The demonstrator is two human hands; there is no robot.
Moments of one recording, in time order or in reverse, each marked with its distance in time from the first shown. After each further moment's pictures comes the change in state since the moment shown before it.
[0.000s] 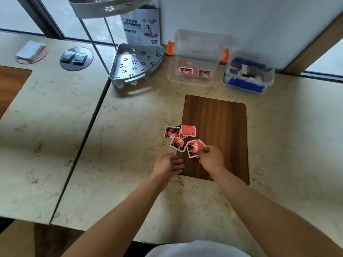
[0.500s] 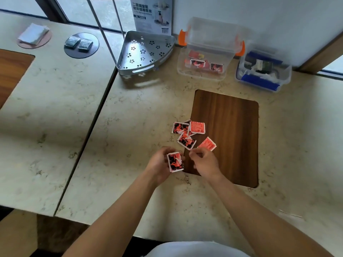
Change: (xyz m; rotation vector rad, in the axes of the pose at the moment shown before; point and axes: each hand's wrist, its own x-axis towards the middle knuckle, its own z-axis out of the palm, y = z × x) left_hand 0.006 0.016 -0.036 -0.320 -0.076 -0.068; right_hand -0.038 -0.019 0.030 0.201 -0.172 -0.035
